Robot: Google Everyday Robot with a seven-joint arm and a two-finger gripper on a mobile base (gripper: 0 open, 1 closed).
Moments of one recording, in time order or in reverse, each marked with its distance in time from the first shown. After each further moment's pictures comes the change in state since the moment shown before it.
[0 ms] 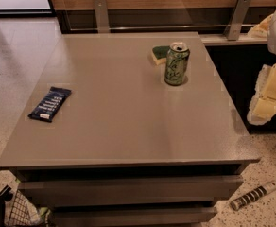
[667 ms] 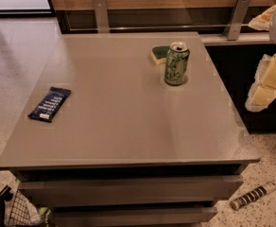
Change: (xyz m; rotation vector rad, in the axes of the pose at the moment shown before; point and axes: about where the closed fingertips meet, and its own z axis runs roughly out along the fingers) arm 0.002 -0.026 0.001 0.042 -0.054 0.007
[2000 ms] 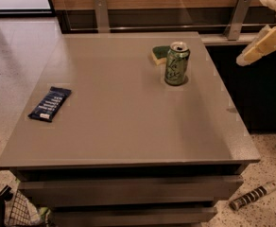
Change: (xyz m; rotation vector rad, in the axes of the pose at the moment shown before) arm 0.025 -0.145 0.043 0.191 -0.425 0.126
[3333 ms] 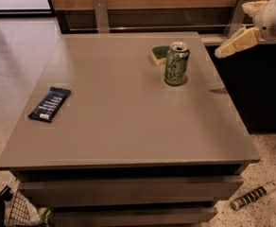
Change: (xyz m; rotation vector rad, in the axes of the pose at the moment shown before) arm 0.006 -0.040 0.070 0.014 -0.169 0.143
